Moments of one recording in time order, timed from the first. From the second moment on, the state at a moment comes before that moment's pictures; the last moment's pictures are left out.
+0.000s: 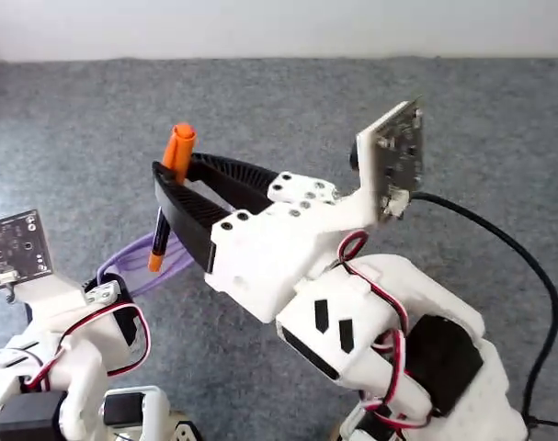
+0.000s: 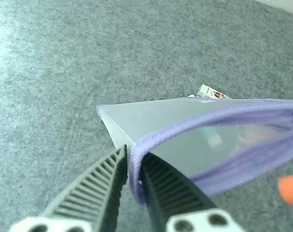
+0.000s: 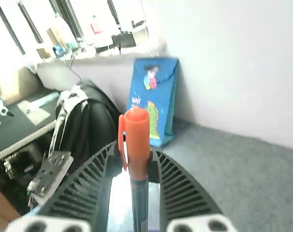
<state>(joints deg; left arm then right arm) -10.3 -72.5 31.7 99.5 17.5 -52.1 -42.6 -0.2 52.7 -21.8</state>
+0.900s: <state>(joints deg) -10.2 -72.5 31.8 99.5 17.5 -50.9 -47.9 23.5 50.4 -23.4</state>
